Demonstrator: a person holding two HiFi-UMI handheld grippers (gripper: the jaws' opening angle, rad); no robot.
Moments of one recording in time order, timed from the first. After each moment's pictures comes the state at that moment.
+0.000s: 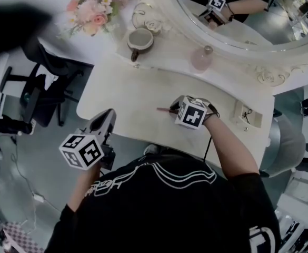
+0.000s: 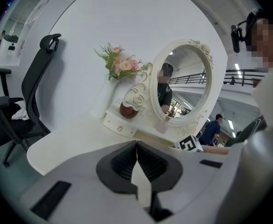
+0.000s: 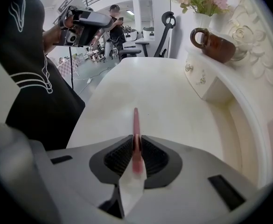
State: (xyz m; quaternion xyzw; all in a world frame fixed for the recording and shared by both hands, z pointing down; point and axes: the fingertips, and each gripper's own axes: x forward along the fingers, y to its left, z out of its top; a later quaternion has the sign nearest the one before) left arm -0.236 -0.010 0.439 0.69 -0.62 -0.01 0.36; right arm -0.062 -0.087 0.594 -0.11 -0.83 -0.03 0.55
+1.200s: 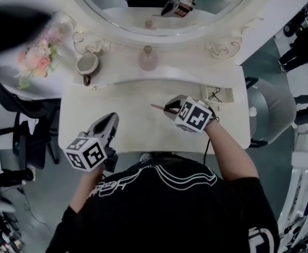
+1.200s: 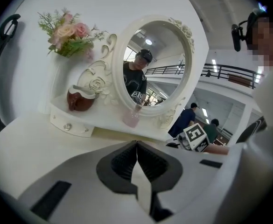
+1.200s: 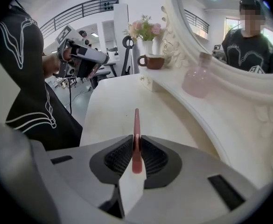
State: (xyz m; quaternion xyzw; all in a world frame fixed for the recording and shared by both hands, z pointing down) left arm -0.112 -0.086 0.429 0.80 -0.49 0.03 0.35; right arm 0.051 -0.117 0.523 0.09 -0.88 0.07 0.47
